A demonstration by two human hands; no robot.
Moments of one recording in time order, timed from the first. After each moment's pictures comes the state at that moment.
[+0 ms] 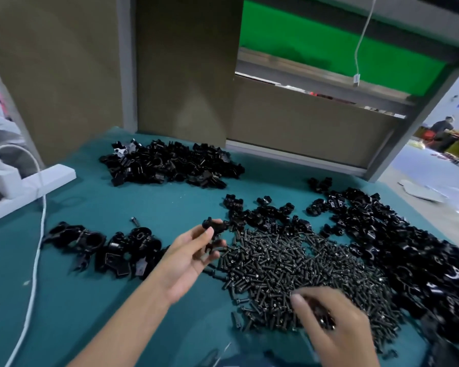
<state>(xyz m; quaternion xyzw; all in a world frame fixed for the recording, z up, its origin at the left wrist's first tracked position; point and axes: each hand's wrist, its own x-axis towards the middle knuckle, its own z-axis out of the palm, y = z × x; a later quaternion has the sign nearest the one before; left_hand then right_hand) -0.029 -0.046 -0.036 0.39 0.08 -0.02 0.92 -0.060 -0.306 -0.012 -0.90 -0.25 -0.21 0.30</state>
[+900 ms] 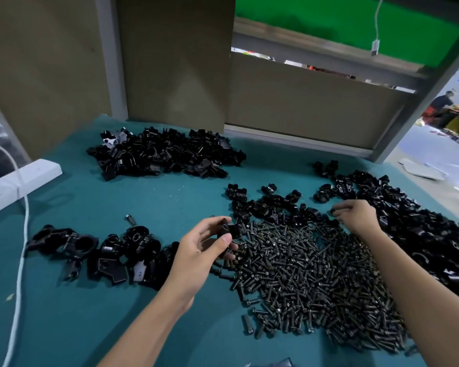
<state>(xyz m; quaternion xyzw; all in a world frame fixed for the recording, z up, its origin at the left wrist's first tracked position) -0.020 -0.056 -0.051 0.62 0.03 0.08 0.78 0.188 -0.375 -0.024 -0.95 0.08 -0.07 0.28</state>
